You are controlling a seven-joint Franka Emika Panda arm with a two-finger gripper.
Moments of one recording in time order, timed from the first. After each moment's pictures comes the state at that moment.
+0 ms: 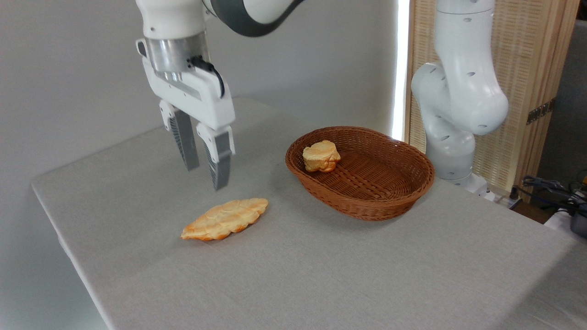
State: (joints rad) arm -0.34 0.02 0.15 -1.75 -0.05 1.82 0.55
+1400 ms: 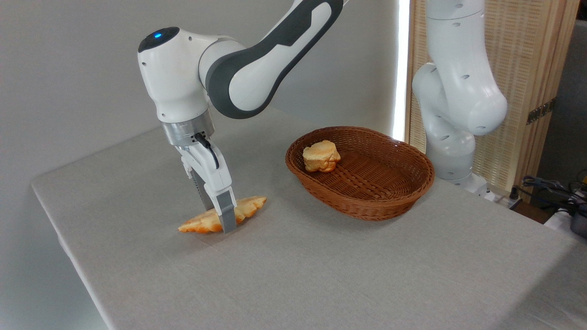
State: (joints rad) arm -0.37 0.13 0.09 -1.93 -0.06 2.03 0.64
